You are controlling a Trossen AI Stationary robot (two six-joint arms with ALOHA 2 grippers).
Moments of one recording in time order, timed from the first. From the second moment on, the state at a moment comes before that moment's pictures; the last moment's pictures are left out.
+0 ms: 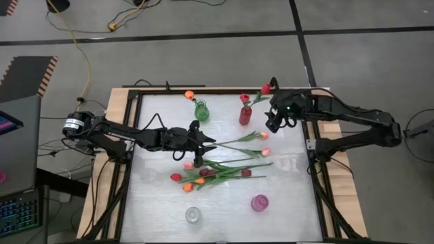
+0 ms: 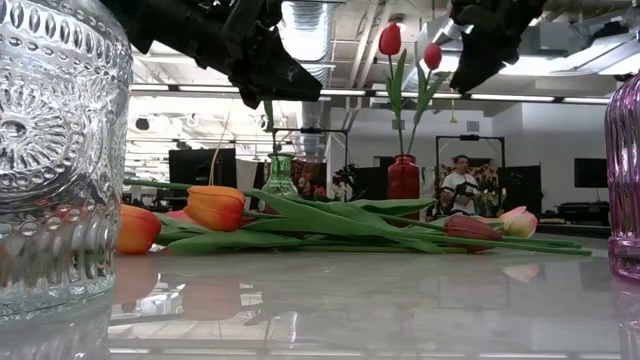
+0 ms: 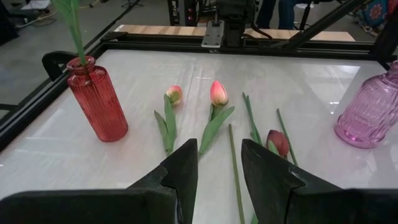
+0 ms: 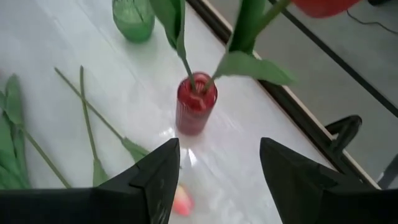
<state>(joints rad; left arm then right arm) -0.03 1.42 0.75 0.31 -0.17 -0.05 -0.25 1.07 1.11 -0.90 0.36 0.21</state>
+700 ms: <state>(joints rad) -0.03 1.59 0.77 0.48 -0.09 -0.07 -0.01 1.07 1.06 -0.97 0.28 0.37</state>
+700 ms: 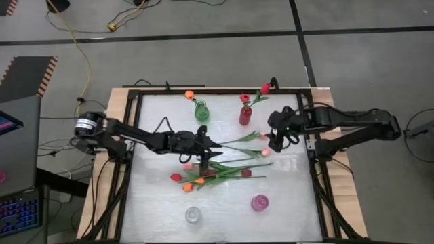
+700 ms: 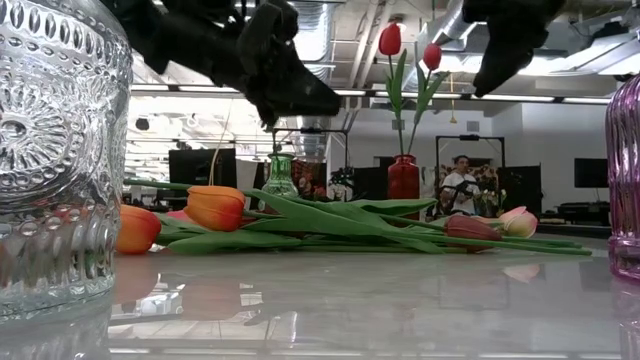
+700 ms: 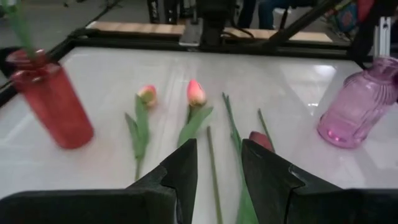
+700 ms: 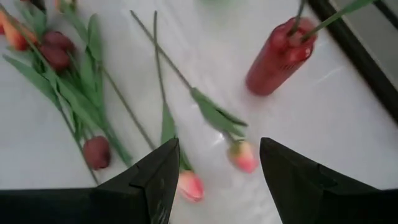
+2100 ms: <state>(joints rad) 0.06 2.21 1.42 0.01 -0.12 0.02 0.18 1.07 0.99 -0.87 0.29 0.50</state>
